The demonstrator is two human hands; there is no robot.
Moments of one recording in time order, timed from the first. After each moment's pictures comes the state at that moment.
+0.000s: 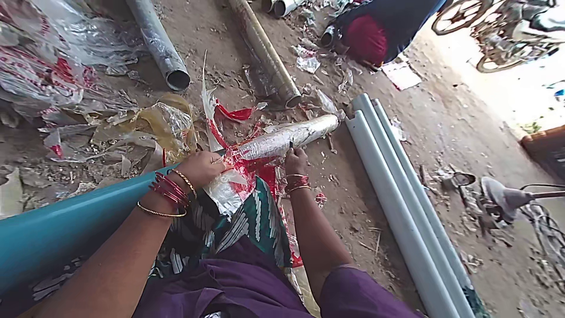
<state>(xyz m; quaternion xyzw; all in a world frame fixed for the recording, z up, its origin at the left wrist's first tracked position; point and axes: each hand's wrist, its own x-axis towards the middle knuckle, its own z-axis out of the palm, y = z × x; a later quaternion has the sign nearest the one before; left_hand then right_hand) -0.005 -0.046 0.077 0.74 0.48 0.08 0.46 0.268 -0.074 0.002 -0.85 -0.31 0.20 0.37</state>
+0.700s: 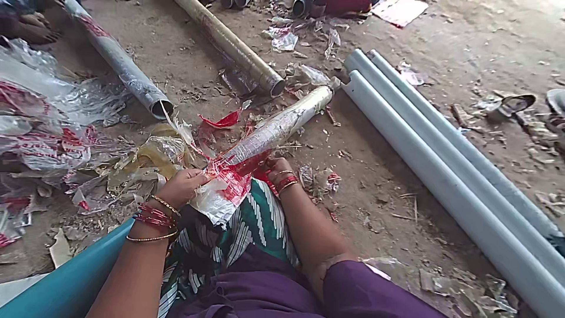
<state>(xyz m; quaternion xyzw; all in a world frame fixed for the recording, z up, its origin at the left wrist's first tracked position) -0.008 -0.036 0.072 0.65 0.48 0.13 0.57 0.247 -0.065 -0.043 -0.53 0.16 0.47 0.69</state>
